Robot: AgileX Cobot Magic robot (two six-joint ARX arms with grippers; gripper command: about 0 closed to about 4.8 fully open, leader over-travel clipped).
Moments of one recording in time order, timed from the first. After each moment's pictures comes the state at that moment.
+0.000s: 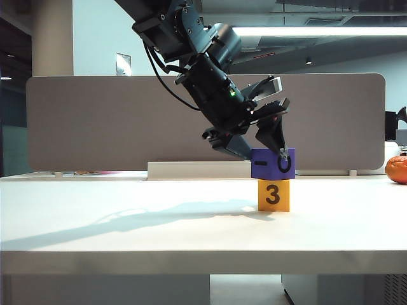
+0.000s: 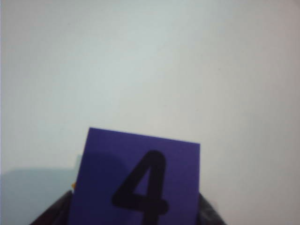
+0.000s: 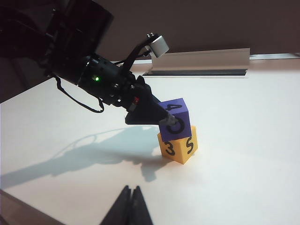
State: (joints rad) left arm -0.67 2.17 1.78 -0.33 0.27 0.05; right arm -0.02 0.00 0.17 -0.21 -0.50 0.15
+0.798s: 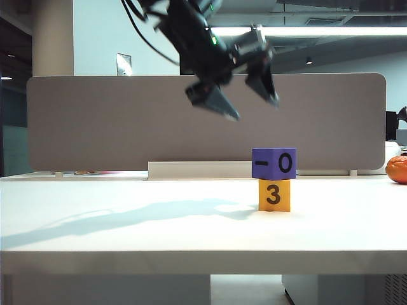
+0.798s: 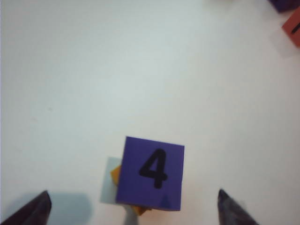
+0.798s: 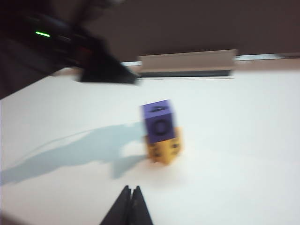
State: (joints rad) left arm -0.65 1.99 1.78 -0.43 0.25 0.05; right arm -0.02 0.00 0.17 -0.21 -0.42 0.15
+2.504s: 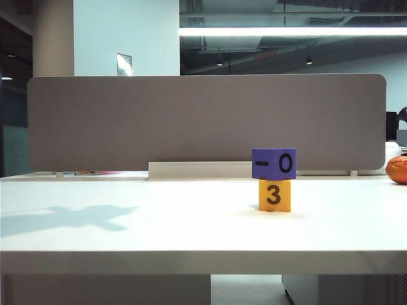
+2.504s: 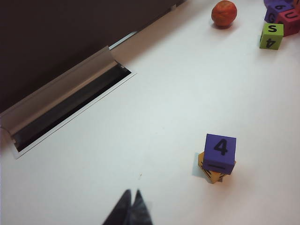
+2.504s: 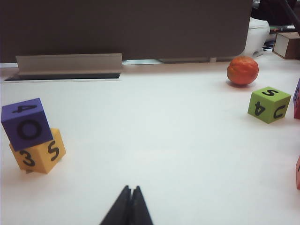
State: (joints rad) left arm -0.56 1.53 1.78 -0.70 0.07 0.23; right arm -0.03 0.07 0.03 -0.01 -0.02 0.03
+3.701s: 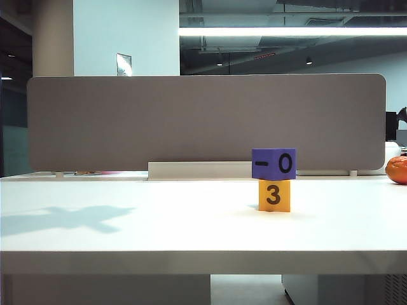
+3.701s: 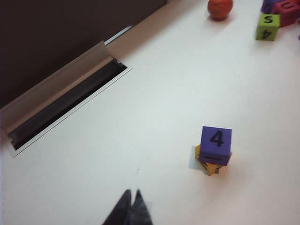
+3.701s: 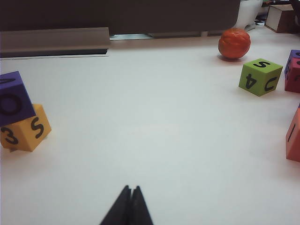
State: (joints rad) left arm -0.55 1.51 1.78 -0.73 0.10 0.25; right arm -0.03 0.07 0.02 -0.08 0.02 0.02
